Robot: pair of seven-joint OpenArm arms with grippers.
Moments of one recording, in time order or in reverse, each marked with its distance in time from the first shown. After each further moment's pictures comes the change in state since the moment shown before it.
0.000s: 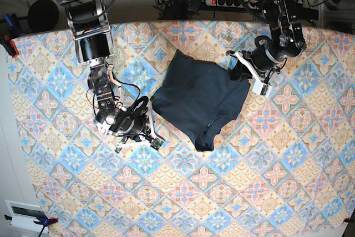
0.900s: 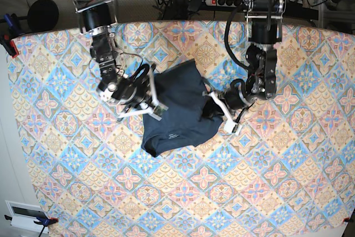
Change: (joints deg) left arm -27.0 0.0 16.6 -41.6 7.2 -1.1 -22.7; right arm -12.6 1.5 1.7 13.4 -0.4 -0.1 -3.6
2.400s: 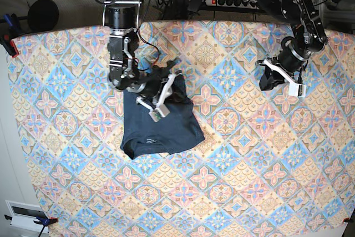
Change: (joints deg) left arm 28.0 -4.1 -27.4 40.4 -15.8 1.2 16.0; right arm -0.6 -13.4 21.7 -23.4 8.8 2.1 20.6
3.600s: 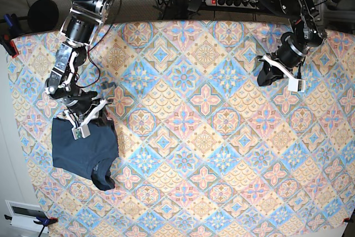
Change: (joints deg) left arm 2.1 0.0 0.1 0.1 -3.0 0.0 -0.3; right arm 5.4 13.2 16.9 3.5 3.3 -1.4 -3.6
